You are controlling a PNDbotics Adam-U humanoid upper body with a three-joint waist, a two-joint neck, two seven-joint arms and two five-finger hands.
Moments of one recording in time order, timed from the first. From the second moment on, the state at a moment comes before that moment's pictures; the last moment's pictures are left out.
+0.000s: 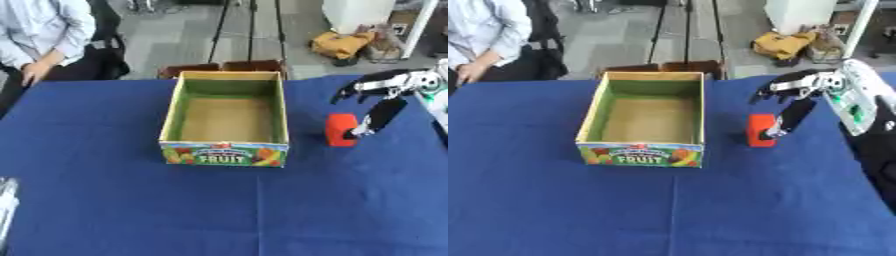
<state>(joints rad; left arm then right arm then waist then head) -0.53 0.27 -0.01 -1.99 -0.36 -0.26 0.56 -1.08 -0.63 0.17 -0.91 0.78 -0.22 0.90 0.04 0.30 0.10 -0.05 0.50</state>
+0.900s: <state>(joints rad) -0.53 0.27 -0.01 -1.99 -0.36 -0.26 0.56 -1.07 -0.62 0.12 -0.92 0.85 -0.16 0.91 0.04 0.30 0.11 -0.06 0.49</state>
